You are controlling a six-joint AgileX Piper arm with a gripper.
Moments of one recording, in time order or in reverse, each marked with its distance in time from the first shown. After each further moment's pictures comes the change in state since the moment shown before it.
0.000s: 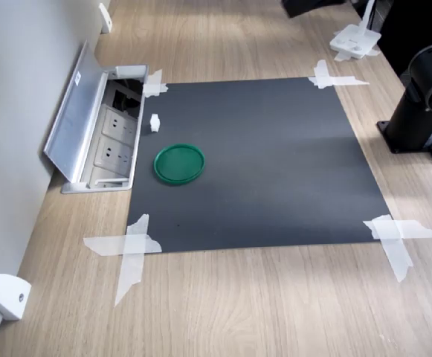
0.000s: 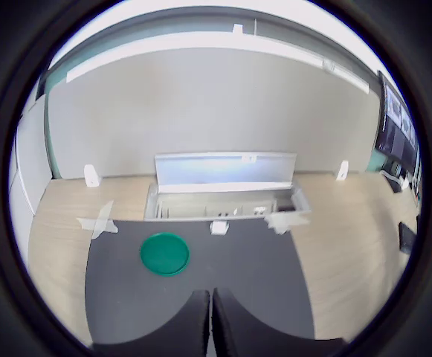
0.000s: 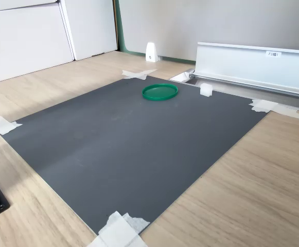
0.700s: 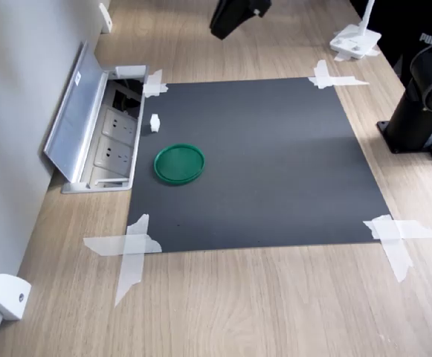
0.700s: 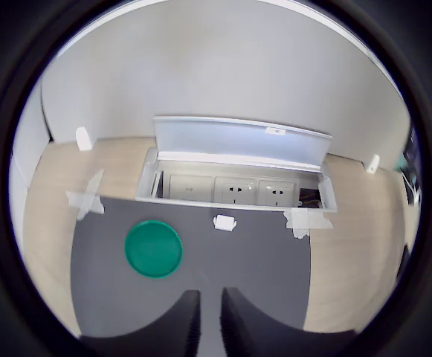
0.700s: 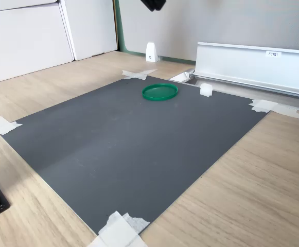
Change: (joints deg) arm -7.0 29.3 -21.9 9.5 9.4 -21.9
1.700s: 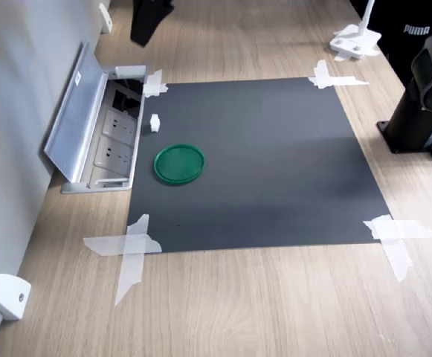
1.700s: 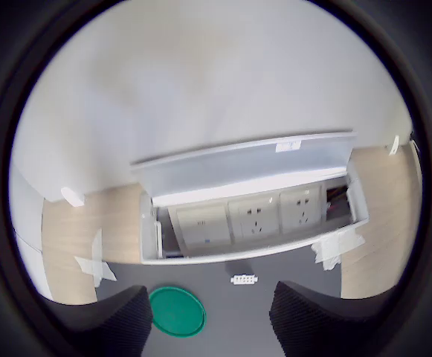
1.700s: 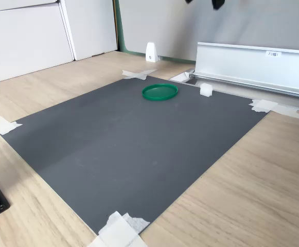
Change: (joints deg) arm -0.2 27.2 -29.7 4.7 10.9 13.4
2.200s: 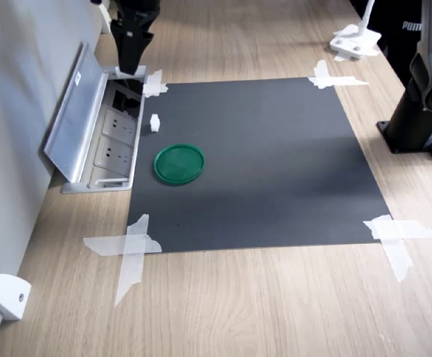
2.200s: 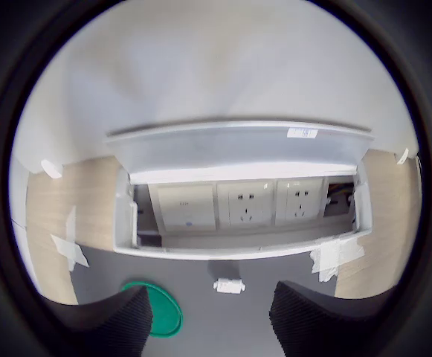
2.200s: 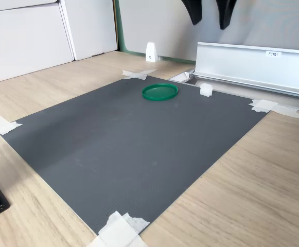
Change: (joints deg) arm 2.6 11.9 -12.6 -7.2 8.5 1.0
